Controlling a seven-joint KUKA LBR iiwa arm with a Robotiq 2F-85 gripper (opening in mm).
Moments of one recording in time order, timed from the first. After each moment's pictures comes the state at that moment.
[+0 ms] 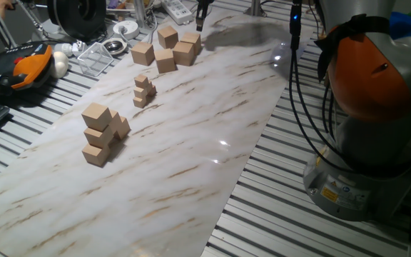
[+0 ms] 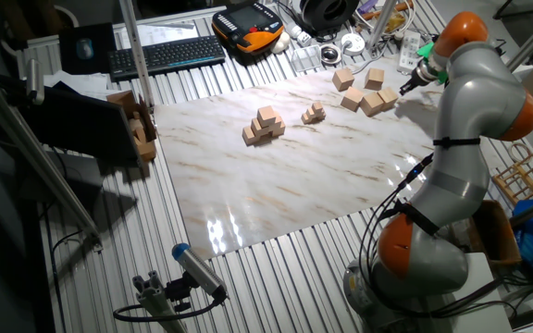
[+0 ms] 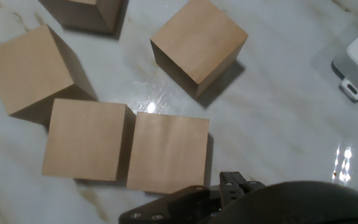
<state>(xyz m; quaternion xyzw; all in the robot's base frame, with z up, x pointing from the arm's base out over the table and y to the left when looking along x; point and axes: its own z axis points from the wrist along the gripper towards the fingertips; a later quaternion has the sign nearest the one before) 0.630 -0.404 0.082 -0.14 0.98 0.01 0.10</state>
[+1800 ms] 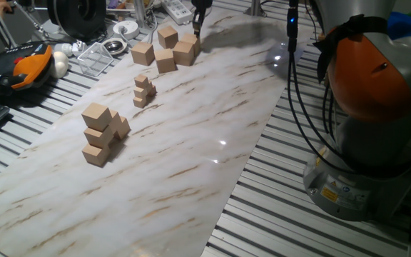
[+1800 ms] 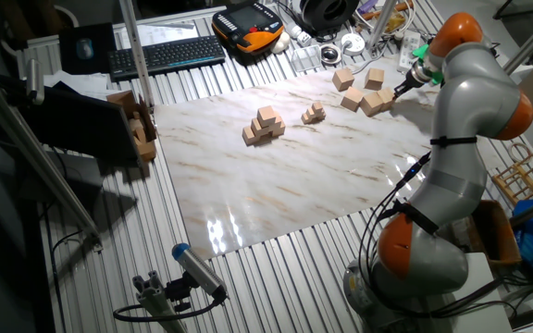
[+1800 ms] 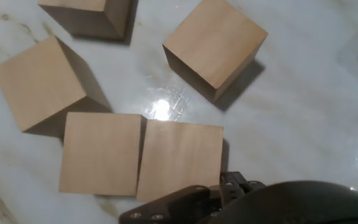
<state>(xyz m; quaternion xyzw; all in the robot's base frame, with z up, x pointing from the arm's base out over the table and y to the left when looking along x) 0.631 -0.384 0.069 -0.12 0.99 0.03 0.10</state>
